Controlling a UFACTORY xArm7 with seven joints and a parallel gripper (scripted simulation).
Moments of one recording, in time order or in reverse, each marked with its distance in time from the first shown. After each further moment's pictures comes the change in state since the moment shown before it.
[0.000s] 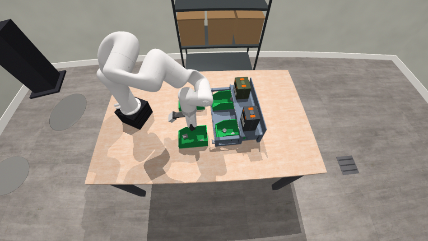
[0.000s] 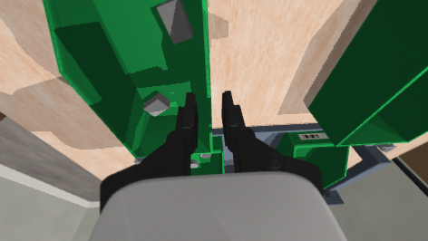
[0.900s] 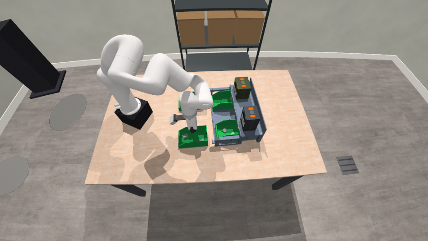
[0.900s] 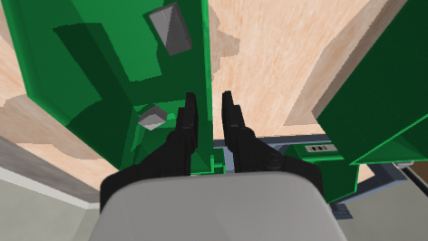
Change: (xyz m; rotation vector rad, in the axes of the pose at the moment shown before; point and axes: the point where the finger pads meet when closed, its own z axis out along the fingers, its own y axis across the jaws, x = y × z) arm 0.000 0.000 0.026 0.000 0.000 0.000
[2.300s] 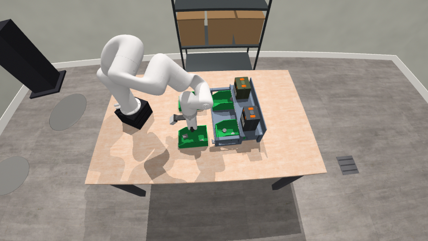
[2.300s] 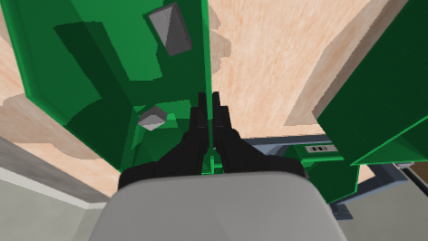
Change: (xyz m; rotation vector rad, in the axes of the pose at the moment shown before) arm 0.000 0.000 0.001 0.000 0.000 0.000
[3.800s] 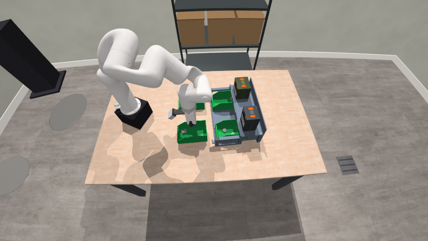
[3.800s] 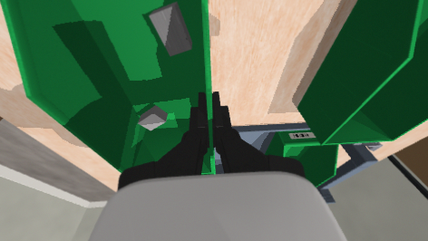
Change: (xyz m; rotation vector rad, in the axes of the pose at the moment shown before) arm 0.002 0.016 -0.031 -0.001 0.001 0.002
